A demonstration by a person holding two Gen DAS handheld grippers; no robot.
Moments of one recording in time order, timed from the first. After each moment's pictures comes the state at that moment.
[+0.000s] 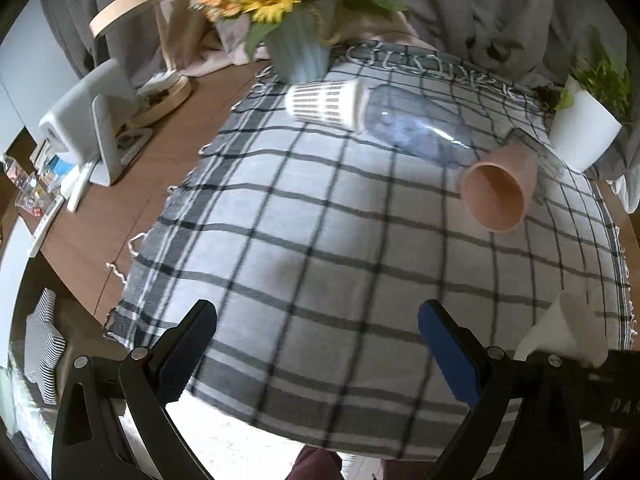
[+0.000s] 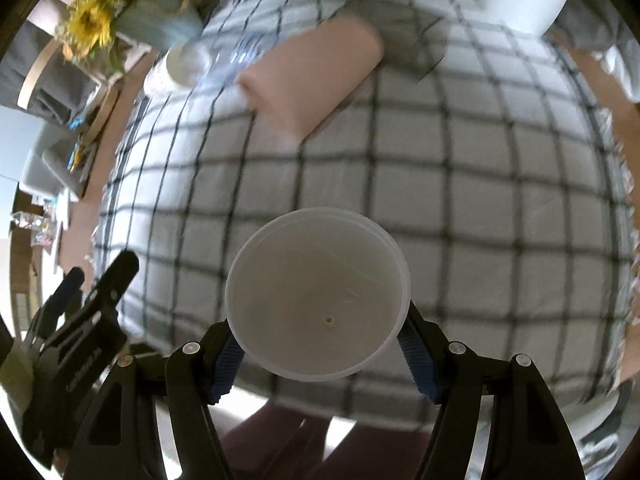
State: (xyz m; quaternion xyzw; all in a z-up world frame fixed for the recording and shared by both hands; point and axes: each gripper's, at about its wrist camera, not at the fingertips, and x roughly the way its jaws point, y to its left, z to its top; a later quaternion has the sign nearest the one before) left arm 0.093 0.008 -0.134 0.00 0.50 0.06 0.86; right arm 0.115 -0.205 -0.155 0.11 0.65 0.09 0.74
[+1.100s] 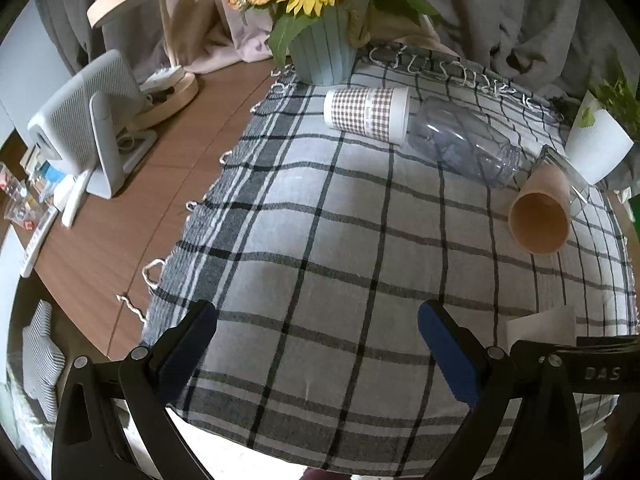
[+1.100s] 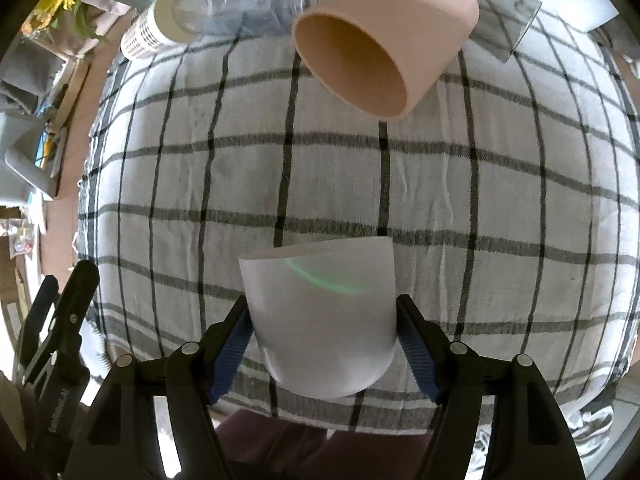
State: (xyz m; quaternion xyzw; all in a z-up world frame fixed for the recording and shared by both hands) left arm 0.123 0.062 -0.138 0.00 0.50 0.05 0.86; right arm 0.152 -0.138 -0.185 0.09 0.71 0.06 0.70
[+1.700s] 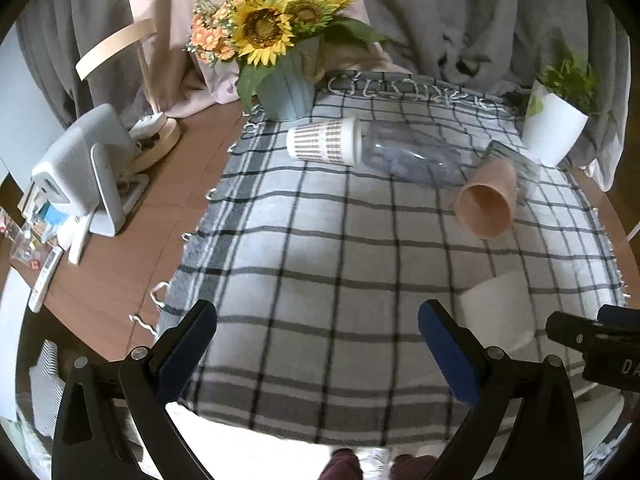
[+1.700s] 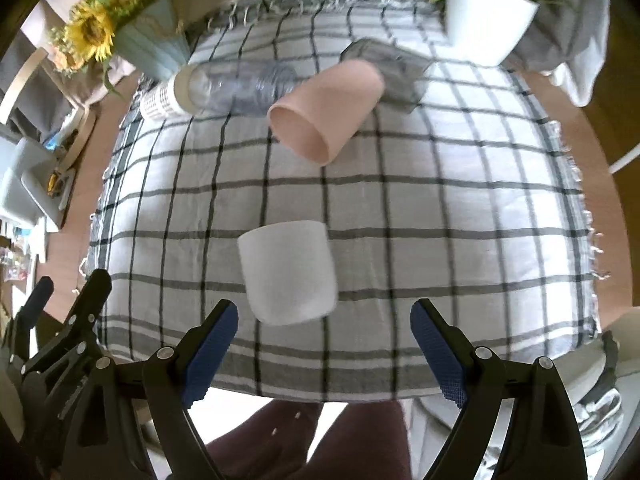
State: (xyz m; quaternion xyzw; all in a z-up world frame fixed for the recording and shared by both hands) left arm 0.083 0.034 -0.101 0.04 0.46 0.00 0.89; right arm 0.088 -0.162 -0.113 0.09 0.61 -0.01 0.79
